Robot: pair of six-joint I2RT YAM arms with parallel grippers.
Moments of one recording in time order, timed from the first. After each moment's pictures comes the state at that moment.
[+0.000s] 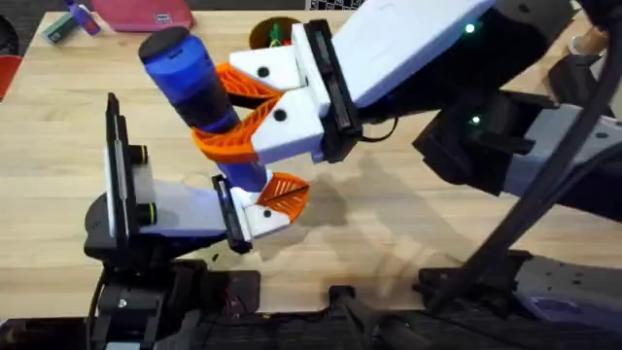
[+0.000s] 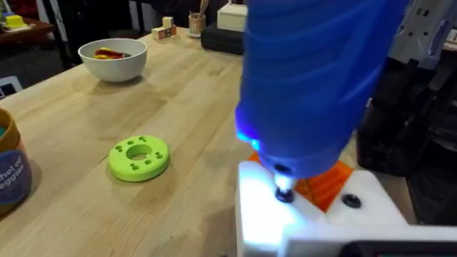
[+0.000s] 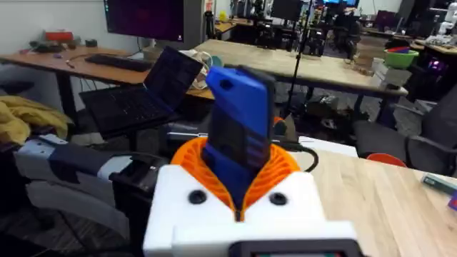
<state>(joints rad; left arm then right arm) -0.03 0.00 0.01 -0.13 1.19 0.06 0.79 1.34 0.85 0.72 -0.99 0.05</state>
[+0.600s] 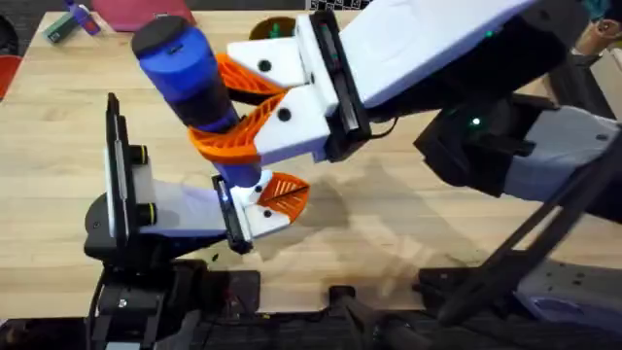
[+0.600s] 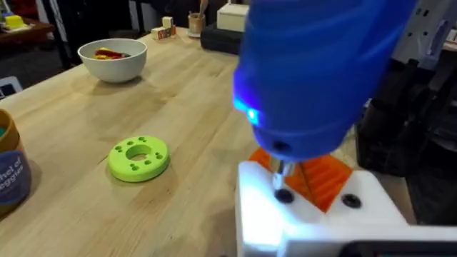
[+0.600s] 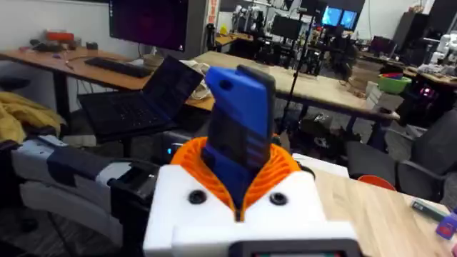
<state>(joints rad) -0.03 0.00 0.01 -0.13 1.19 0.06 0.79 1.34 0.84 0.81 -1.00 0.05</state>
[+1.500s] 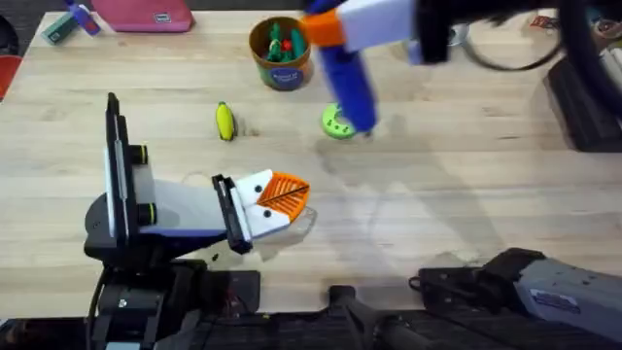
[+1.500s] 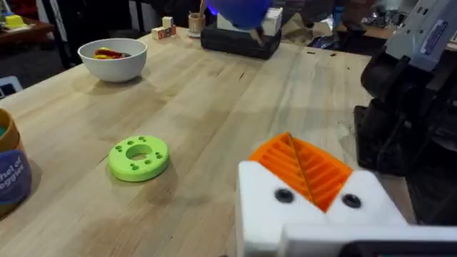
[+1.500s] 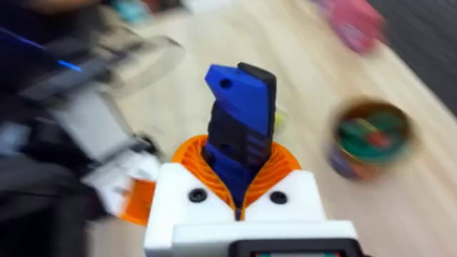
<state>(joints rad) -0.03 0.00 0.01 -0.13 1.19 0.06 0.48 1.28 1.40 -0.66 -0.74 -0.29</state>
